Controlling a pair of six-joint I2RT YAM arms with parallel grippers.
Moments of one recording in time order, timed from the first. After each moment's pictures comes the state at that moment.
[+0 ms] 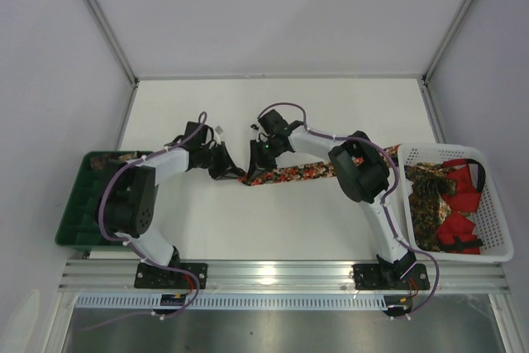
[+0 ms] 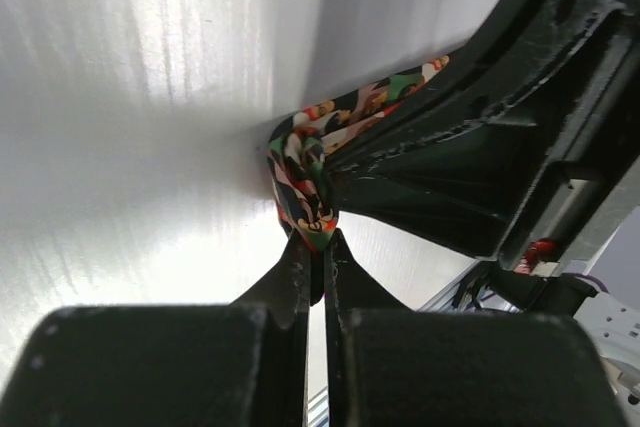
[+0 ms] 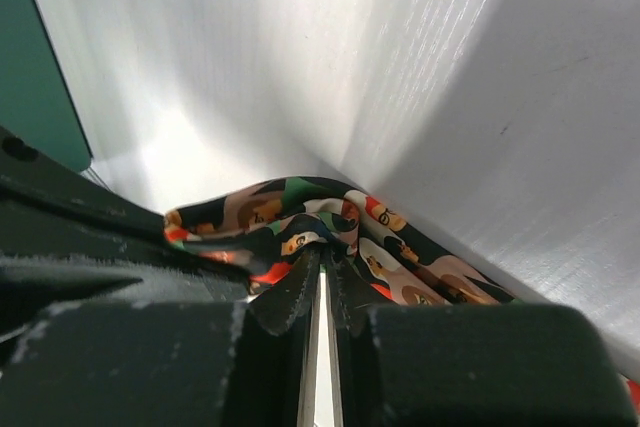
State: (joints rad) left arm -0.22 1.65 0.87 -0.27 0.58 -0.60; right arm 0.70 2.27 1.68 -0.47 -0.59 0.59
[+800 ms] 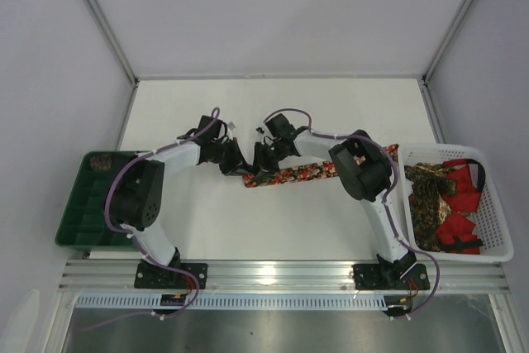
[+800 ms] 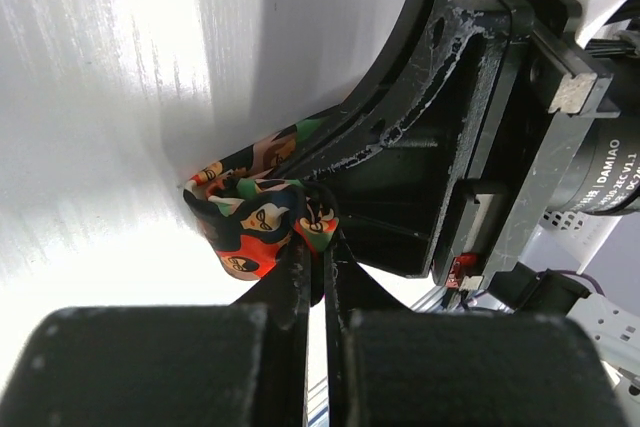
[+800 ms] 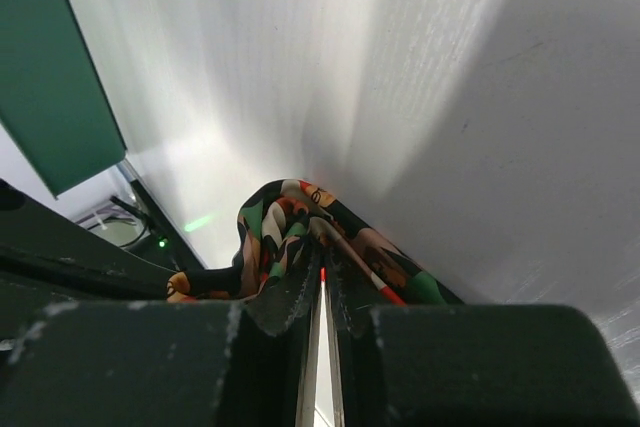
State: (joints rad) left arm -0.32 1.72 0.98 -0.30 0.55 -0.65; right arm 0.67 2.27 1.58 -0.34 -0.69 0.65
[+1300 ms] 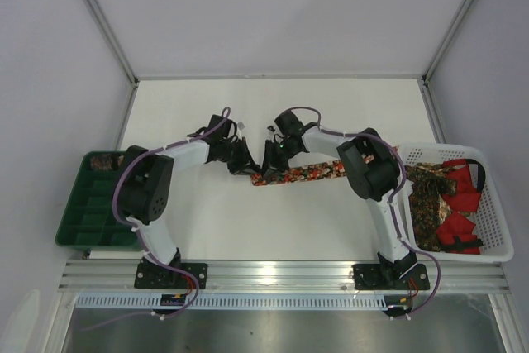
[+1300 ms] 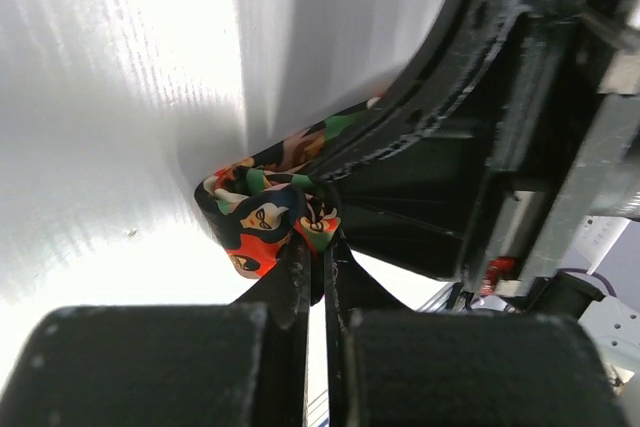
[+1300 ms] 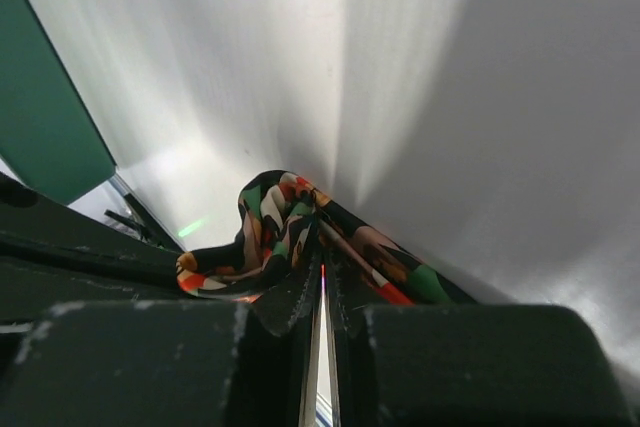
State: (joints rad) left arm -0.37 1.79 1.03 -0.27 0.55 -0.66; right arm 0.62 2.23 1.54 -0.40 -0.66 0.67
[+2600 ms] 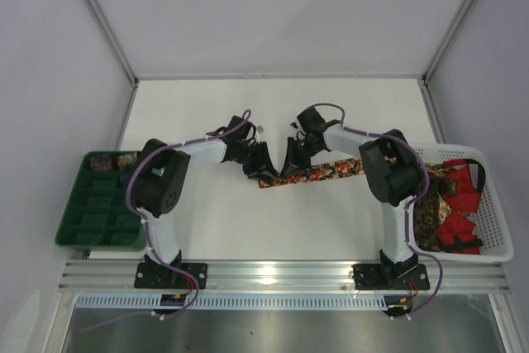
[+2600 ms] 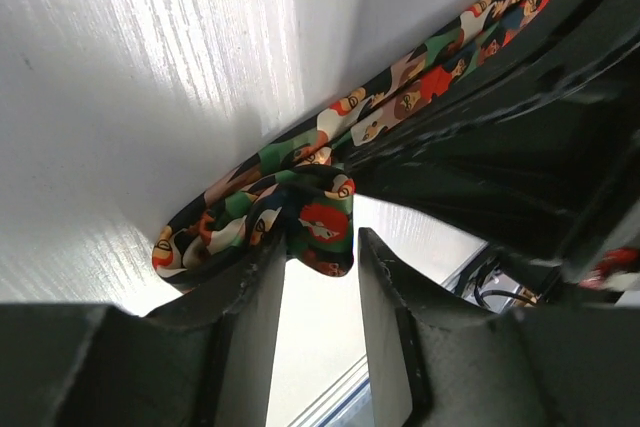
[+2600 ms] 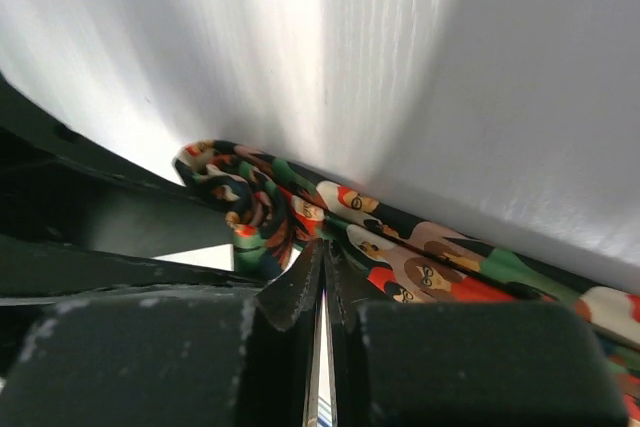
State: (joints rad) left arm -0.49 1.91 1.14 -0.30 0.54 -0.65; right arm 0.51 2.06 1.35 -0.46 -0.55 0.59
